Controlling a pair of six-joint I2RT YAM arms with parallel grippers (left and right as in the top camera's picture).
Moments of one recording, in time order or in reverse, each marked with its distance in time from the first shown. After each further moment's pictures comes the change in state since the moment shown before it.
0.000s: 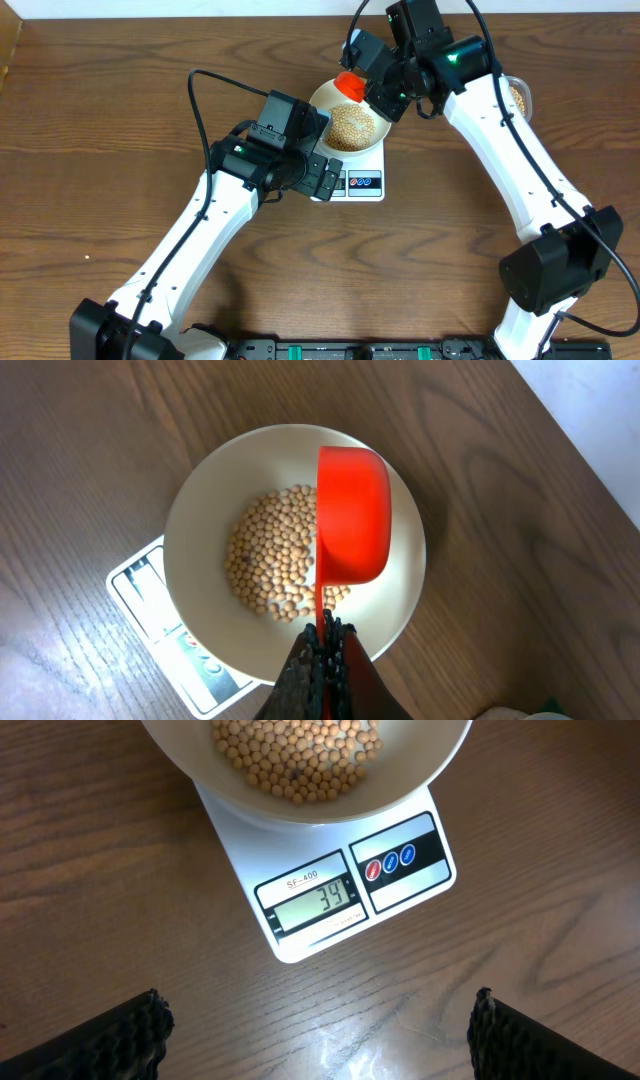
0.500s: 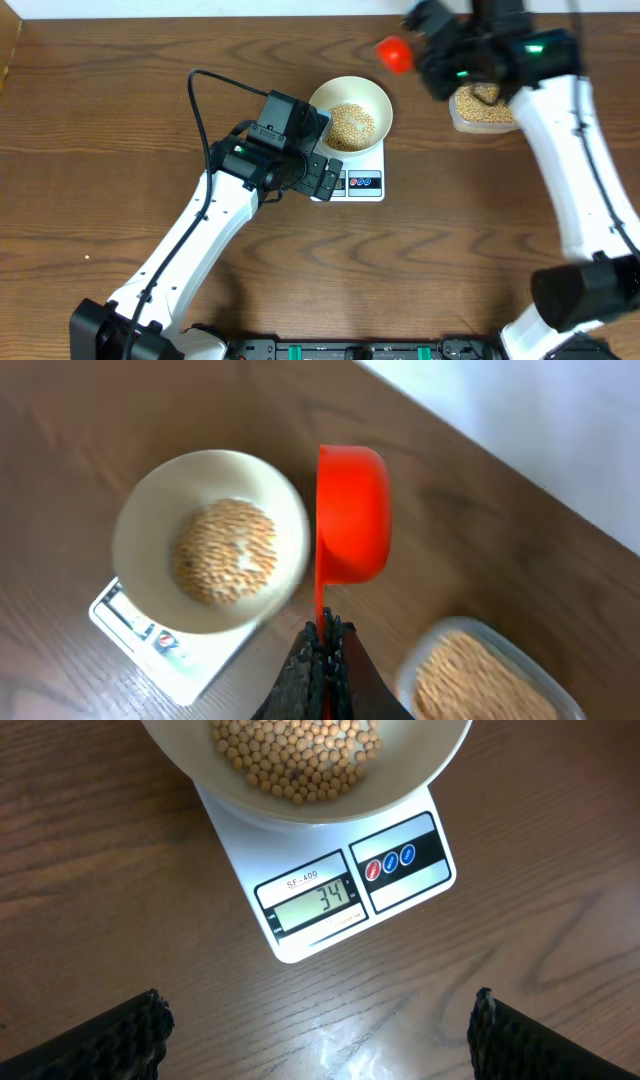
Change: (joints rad) left arm 0.000 0.000 0.000 0.000 0.000 0.000; right arm -0.211 -0.134 0.002 -0.015 -0.095 0.103
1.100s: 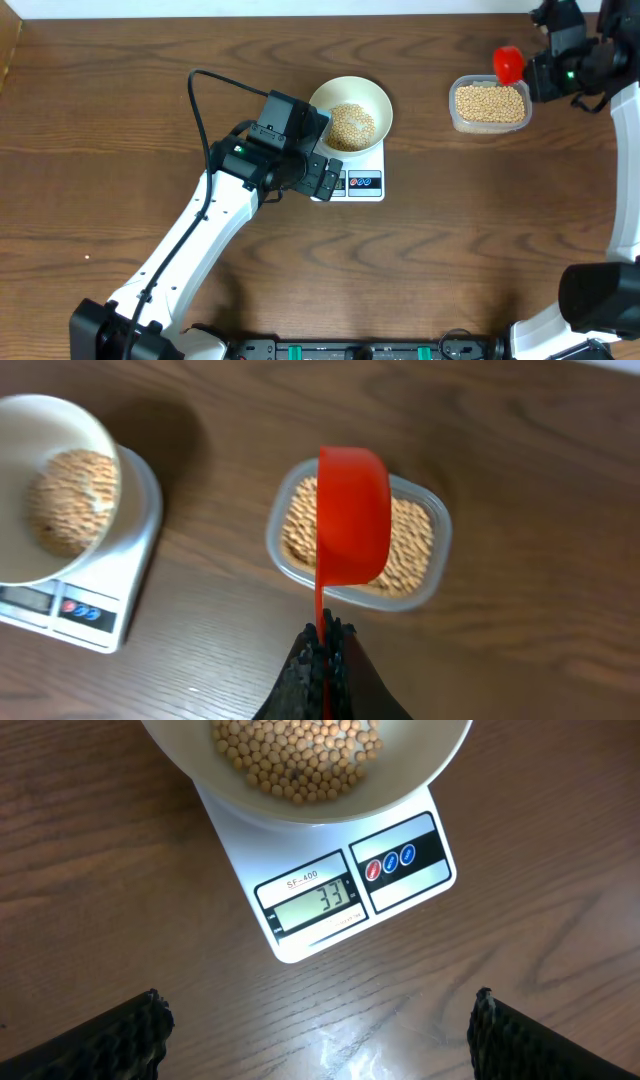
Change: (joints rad) left arm 0.000 0.000 0.000 0.000 0.000 0.000; right arm -0.342 -0.036 -0.014 -0.170 0.060 0.072
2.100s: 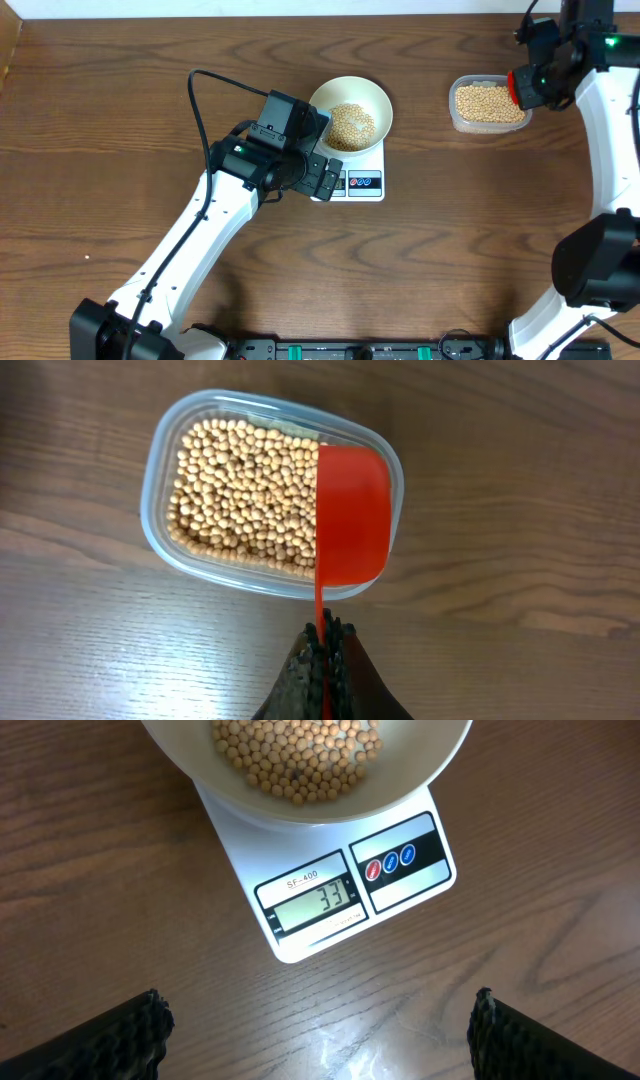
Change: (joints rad) left arm 0.000 0.000 0.000 0.000 0.000 0.000; right arm 0.043 0.126 -0.089 0.104 0.255 0.029
